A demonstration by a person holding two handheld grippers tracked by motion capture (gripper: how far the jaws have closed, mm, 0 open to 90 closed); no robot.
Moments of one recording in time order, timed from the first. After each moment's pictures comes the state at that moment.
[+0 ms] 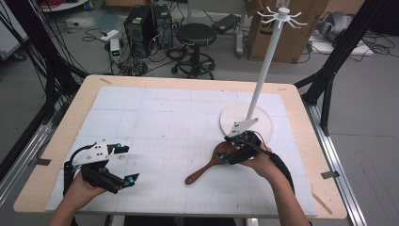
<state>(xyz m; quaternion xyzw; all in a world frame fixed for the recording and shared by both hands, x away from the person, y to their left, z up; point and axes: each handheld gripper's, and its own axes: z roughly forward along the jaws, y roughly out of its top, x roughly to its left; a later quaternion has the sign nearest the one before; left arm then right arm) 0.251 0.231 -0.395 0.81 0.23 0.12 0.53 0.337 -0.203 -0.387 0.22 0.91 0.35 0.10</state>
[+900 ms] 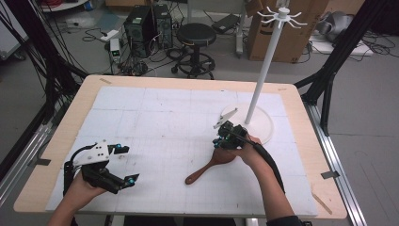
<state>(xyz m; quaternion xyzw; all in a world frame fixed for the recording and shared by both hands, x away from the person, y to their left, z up) 0.251 0.230 -0.397 0.81 0.23 0.12 0.53 0.371 -0.169 -0.399 0.26 0.93 0.26 0.08</state>
